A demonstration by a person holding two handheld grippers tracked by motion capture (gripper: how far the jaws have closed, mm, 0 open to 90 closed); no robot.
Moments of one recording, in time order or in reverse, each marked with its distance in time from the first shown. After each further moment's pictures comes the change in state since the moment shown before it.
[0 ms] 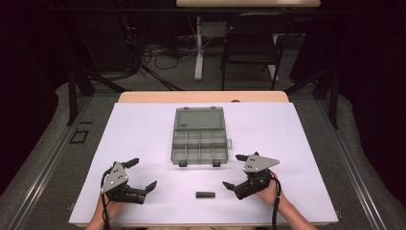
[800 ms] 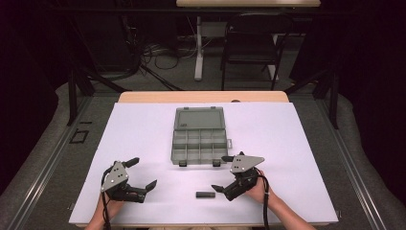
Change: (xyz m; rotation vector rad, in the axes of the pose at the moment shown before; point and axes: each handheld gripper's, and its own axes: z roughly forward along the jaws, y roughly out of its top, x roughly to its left) left arm 0.002 -0.001 0.002 0.007 -0.007 -0.007; right arm 0.008 0.010 0.031 -0.001 0.119 -0.050
